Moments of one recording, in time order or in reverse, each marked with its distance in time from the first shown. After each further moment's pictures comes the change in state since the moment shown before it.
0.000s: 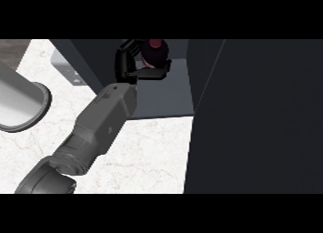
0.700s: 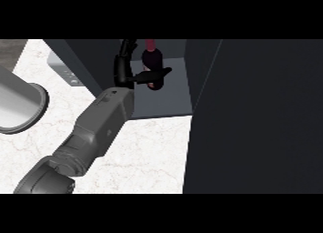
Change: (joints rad) left arm 0.000 0.006 -0.012 0.078 -0.049 0.093 0.007; right arm -0.004 0.008 0.014 0.001 0.003 -0.002 0.004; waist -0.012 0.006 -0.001
